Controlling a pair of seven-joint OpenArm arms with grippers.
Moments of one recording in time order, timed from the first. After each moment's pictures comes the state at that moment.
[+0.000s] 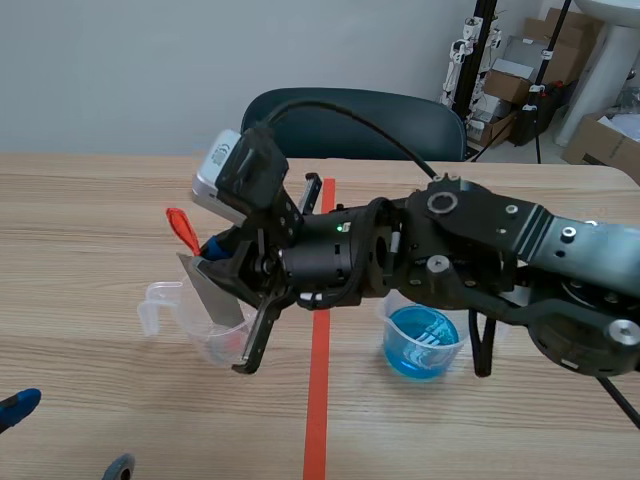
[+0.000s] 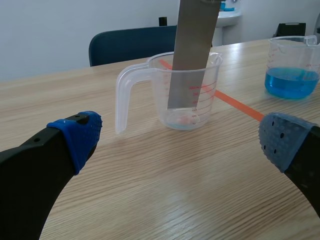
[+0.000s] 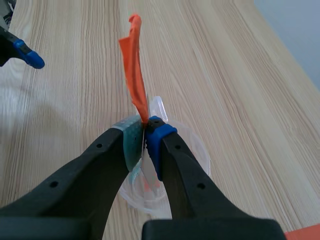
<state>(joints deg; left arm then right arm) 23.1 -15.6 -6.4 42.6 22.4 -20.3 -89.0 23.9 25.1 -59.7 86.7 17.5 22.8 0.0</state>
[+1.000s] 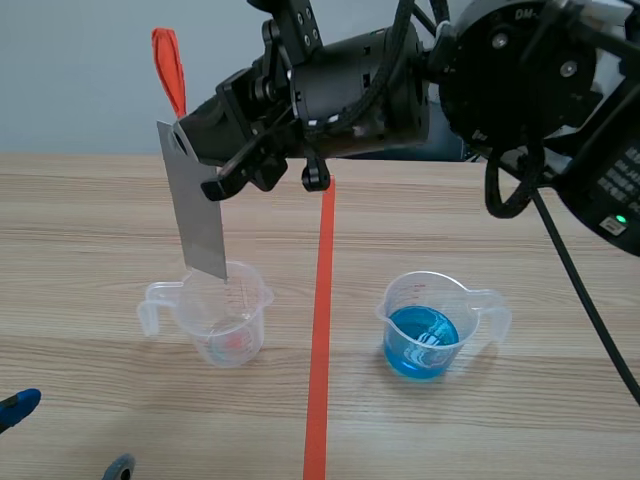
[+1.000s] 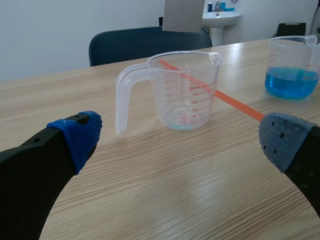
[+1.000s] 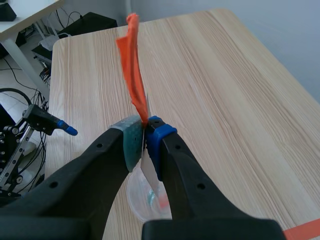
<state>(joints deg) 23.1 -15.6 -6.4 42.6 22.4 -20.3 -89.0 27.4 25.1 -43.6 101.6 45.8 25.8 -29.6</state>
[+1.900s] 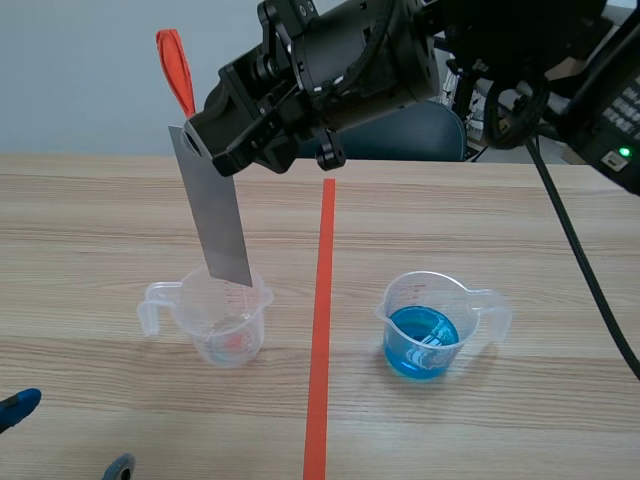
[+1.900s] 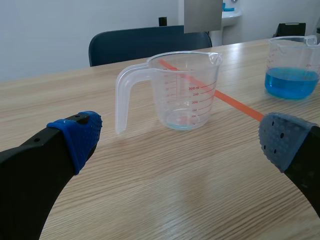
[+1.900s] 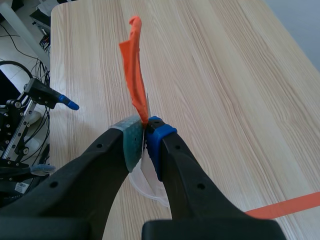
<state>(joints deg) 23.1 -15.6 -6.4 42.6 22.4 -20.3 -89.0 32.8 24.1 -42.9 101.6 52.0 25.8 -43.8</state>
